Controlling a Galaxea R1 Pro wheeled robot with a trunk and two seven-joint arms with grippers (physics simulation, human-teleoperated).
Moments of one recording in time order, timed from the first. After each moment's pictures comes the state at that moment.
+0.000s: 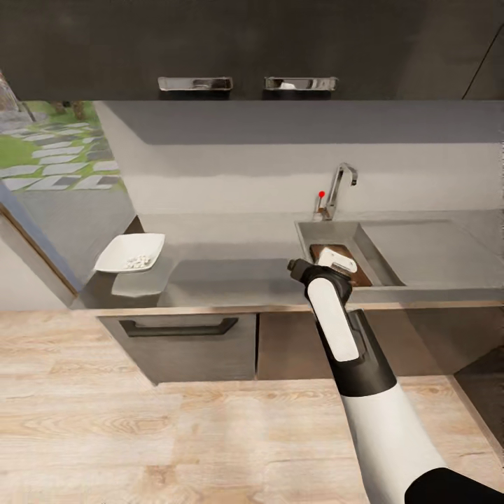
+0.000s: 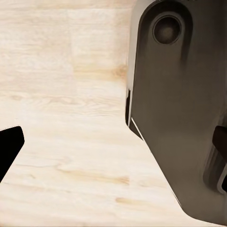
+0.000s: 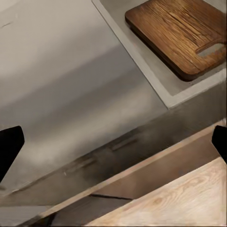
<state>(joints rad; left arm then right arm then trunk) -0.23 0.04 -0.07 0.08 0.11 -0.12 0.10 -0.84 0.17 0.26 -1.51 -0.78 0.70 -1.05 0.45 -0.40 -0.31</state>
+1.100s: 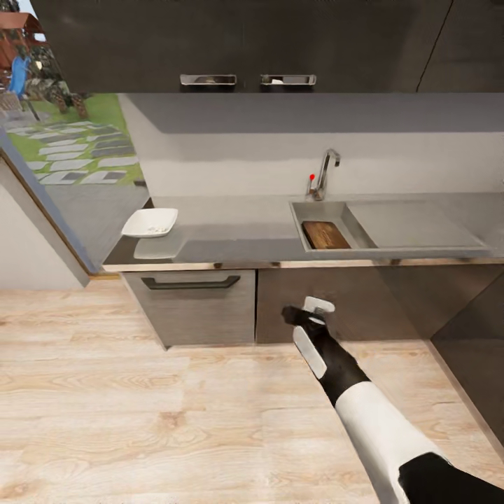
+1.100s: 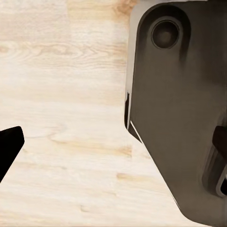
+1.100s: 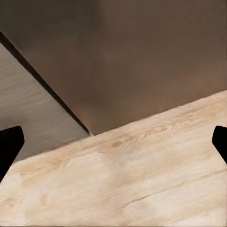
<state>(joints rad) -0.23 0.04 -0.07 0.07 0.11 -0.13 0.10 -0.84 0.13 0.26 -0.79 -0.49 0.30 -0.52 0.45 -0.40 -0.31</state>
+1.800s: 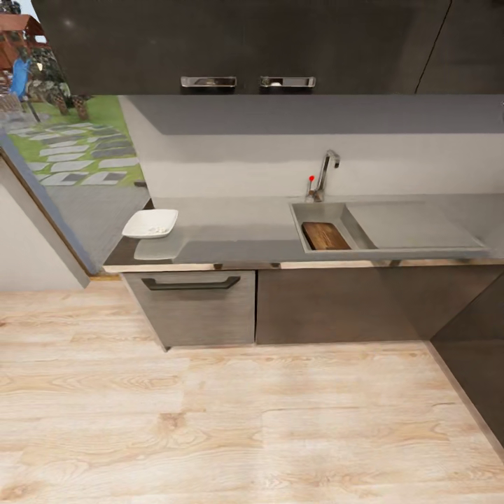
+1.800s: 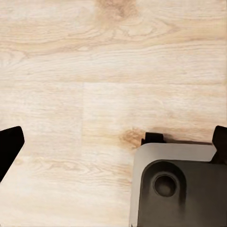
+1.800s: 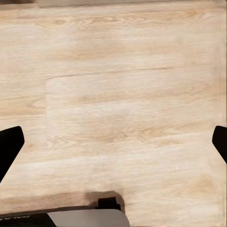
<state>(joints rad) -0.23 0.08 -0.07 -0.18 0.11 -0.34 0.11 -0.26 -0.01 0.24 -0.02 -0.30 -0.80 -0.06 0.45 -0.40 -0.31</state>
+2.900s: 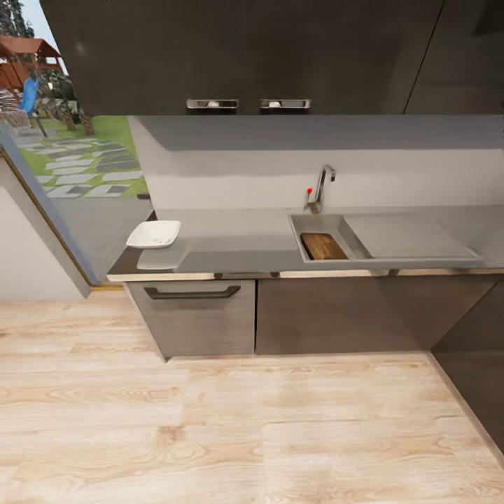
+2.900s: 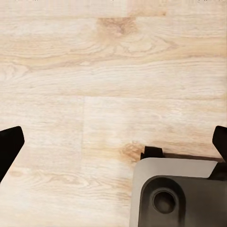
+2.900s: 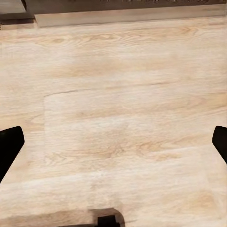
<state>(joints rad) -0.23 0.08 -0.07 -0.17 0.11 -0.35 0.11 -0.26 -0.02 0.24 -0.02 -0.31 -0.81 -0.06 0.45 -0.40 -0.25</state>
